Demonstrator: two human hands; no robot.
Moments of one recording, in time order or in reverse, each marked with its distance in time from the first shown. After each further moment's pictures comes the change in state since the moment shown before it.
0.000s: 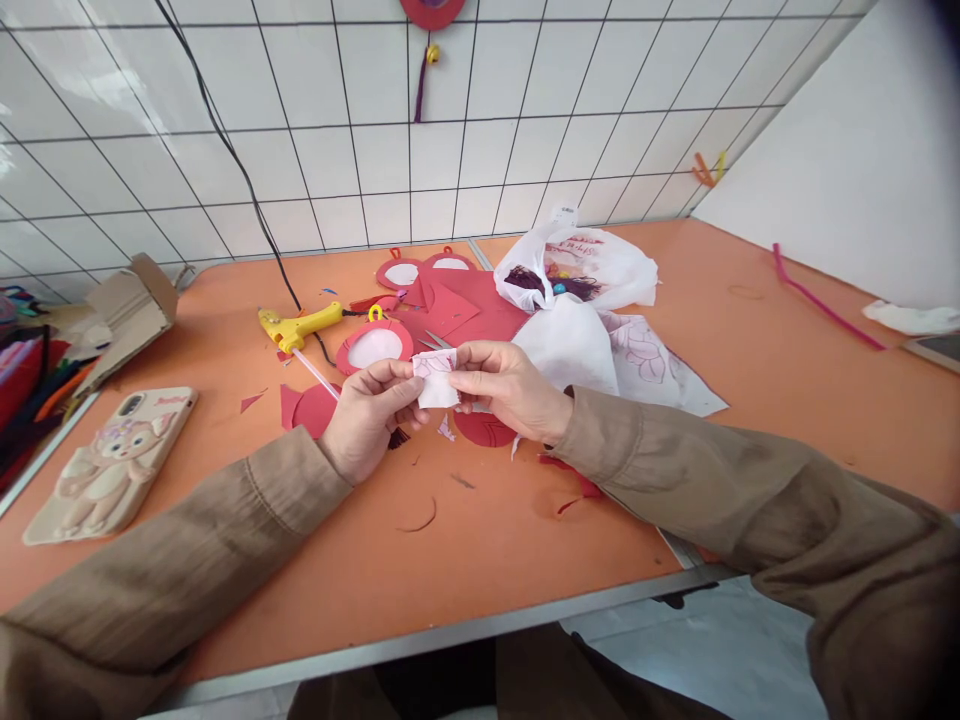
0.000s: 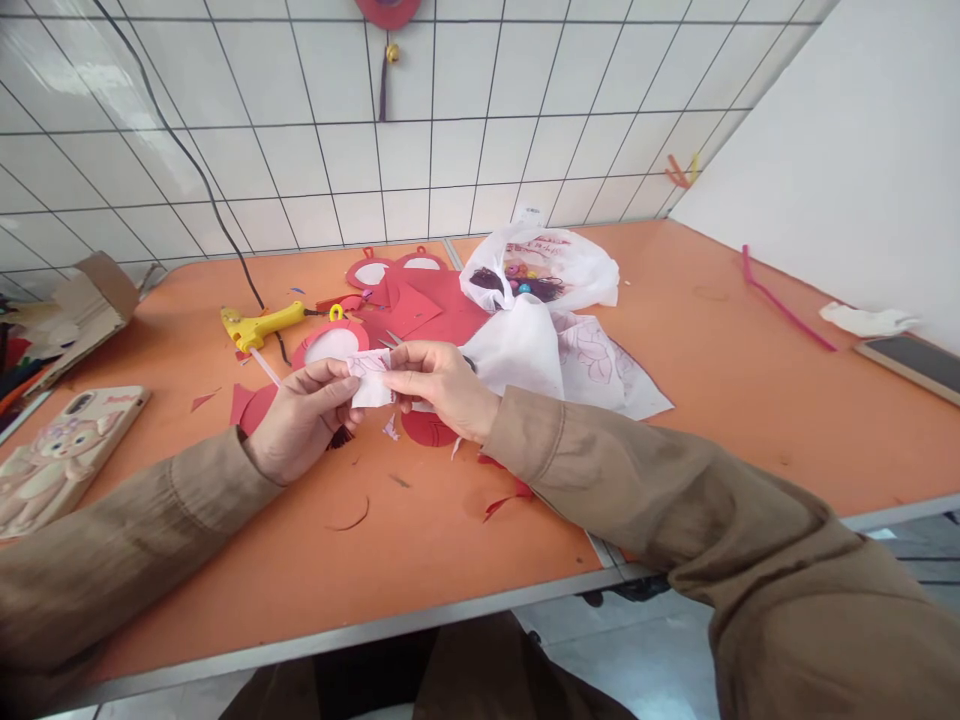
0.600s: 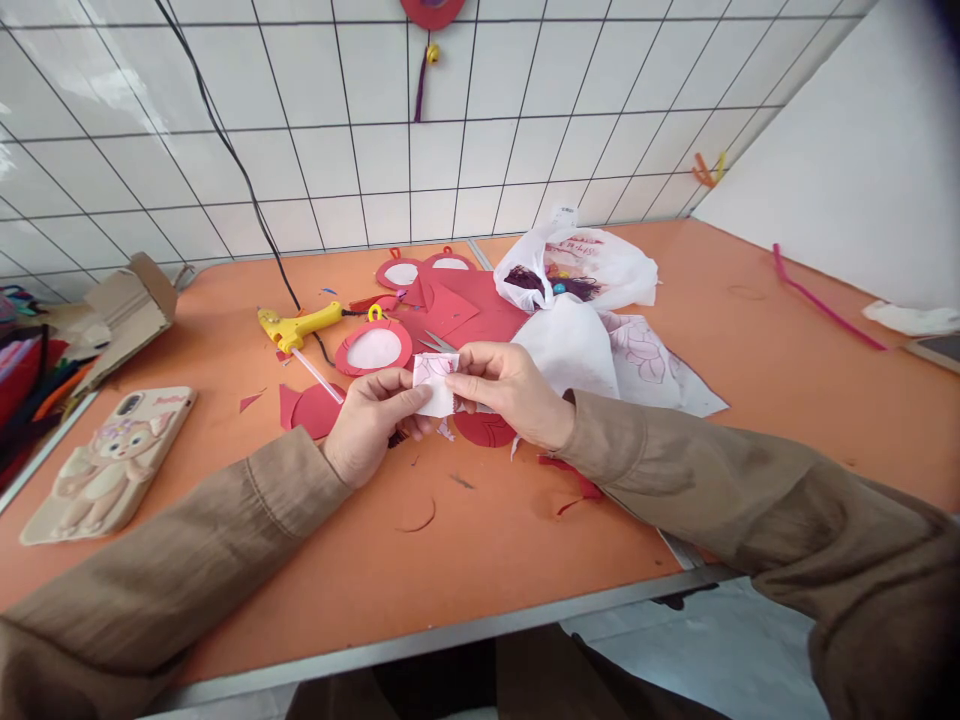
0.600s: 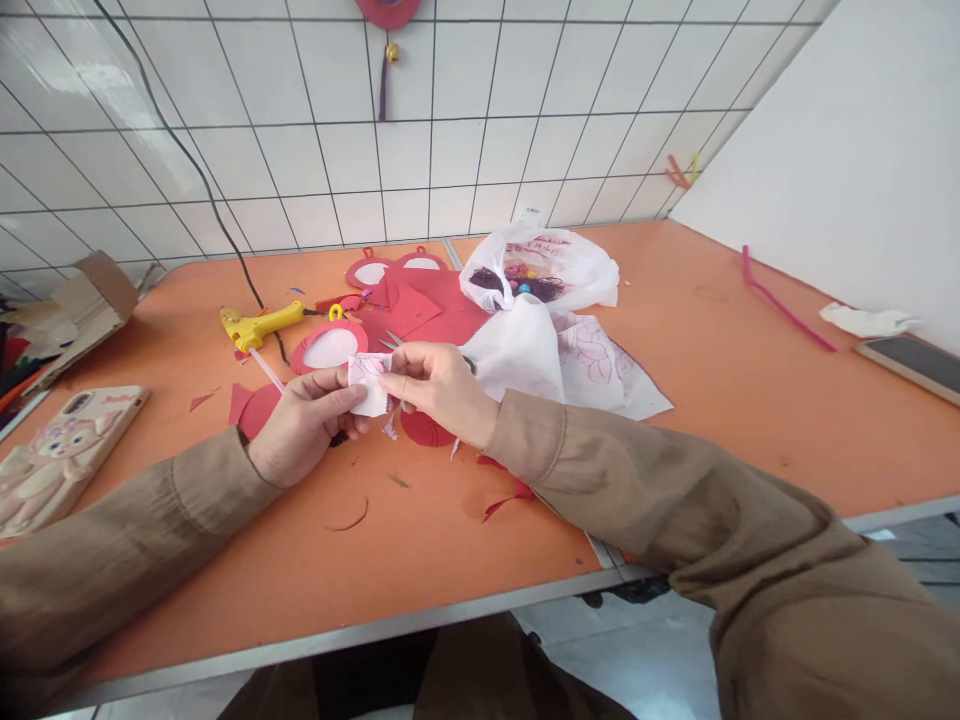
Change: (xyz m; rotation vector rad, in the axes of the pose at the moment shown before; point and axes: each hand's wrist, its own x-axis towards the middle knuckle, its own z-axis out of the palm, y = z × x) left_hand -0.003 -0.004 -0.002 0.160 -0.062 -0.014; right_hand -0.005 -0.006 0.004 -0.276 0.027 -0.162
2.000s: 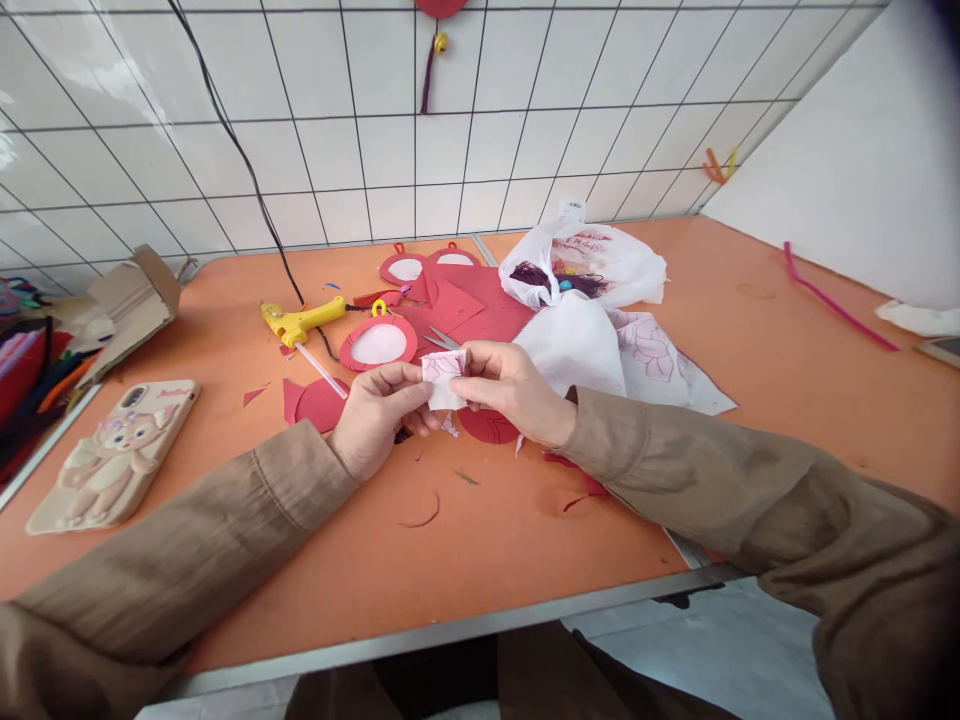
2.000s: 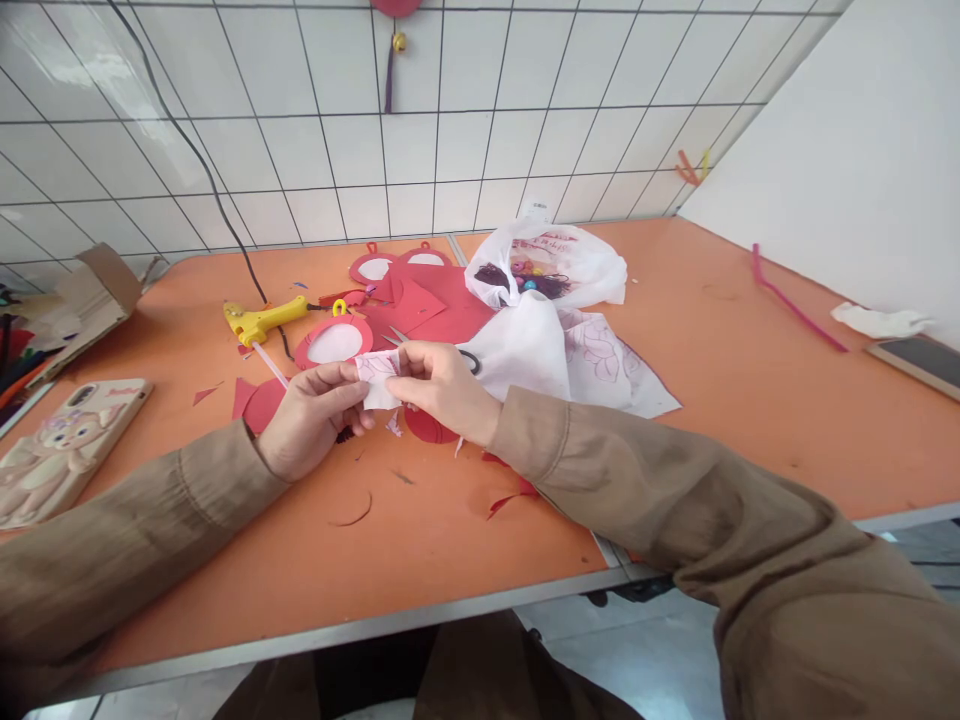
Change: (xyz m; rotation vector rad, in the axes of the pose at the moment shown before) left_hand 0.003 -0.004 0.001 -0.068 0.029 0.009; right_hand 0.000 0.001 0.003 -0.048 -0.030 0.033
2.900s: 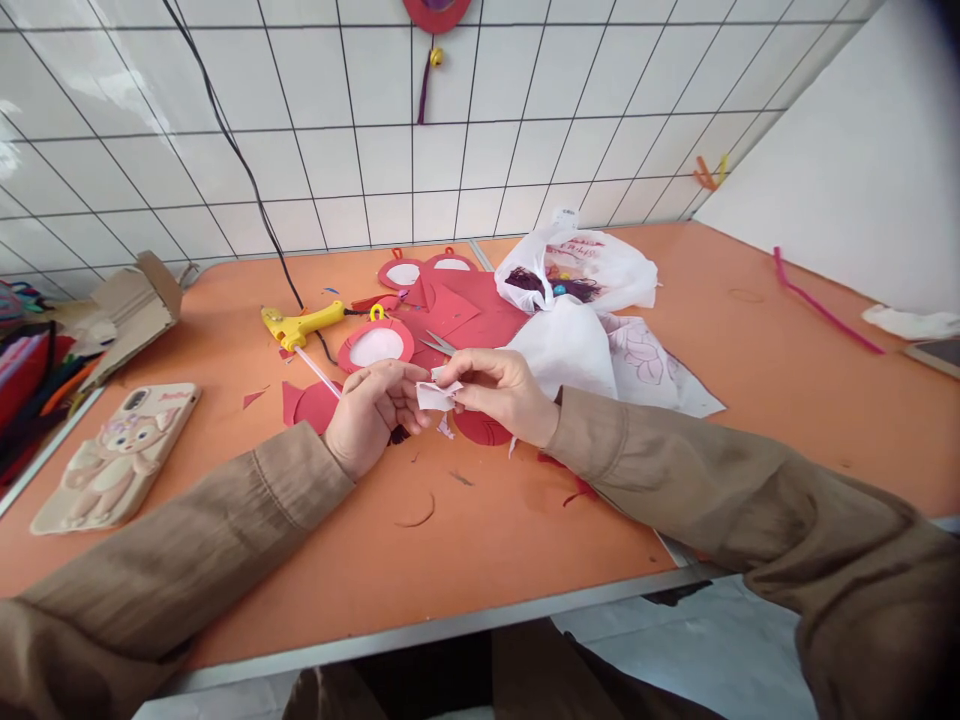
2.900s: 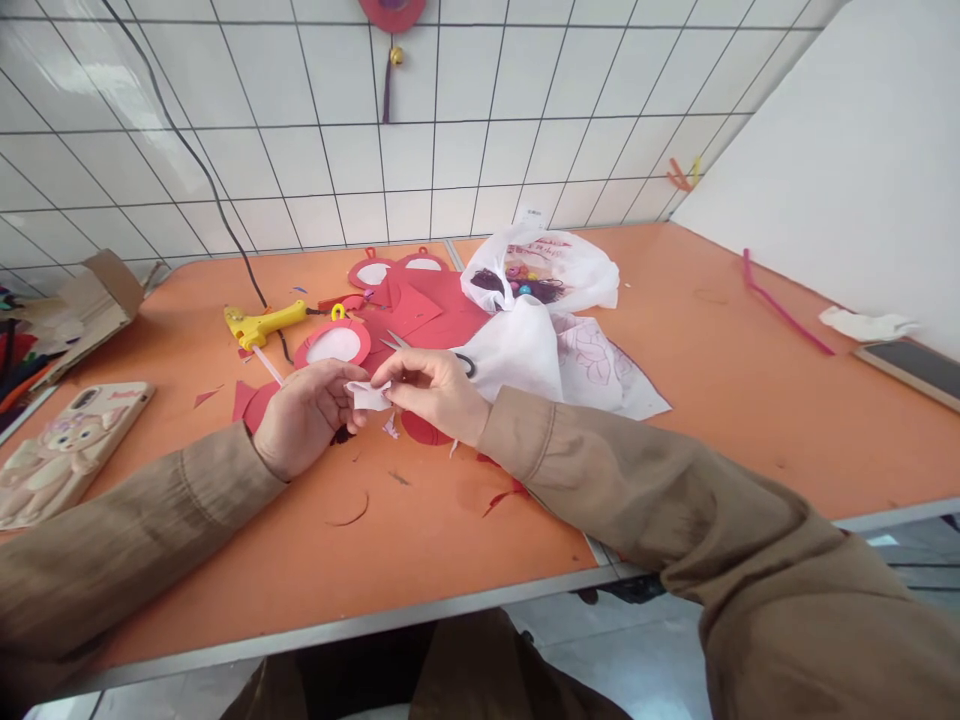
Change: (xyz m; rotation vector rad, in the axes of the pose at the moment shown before) left_hand 0.000 0.008 -0.002 -0.079 0.003 -0.023; right_hand 0.001 0.010 0.001 0.195 -0.087 -0.133
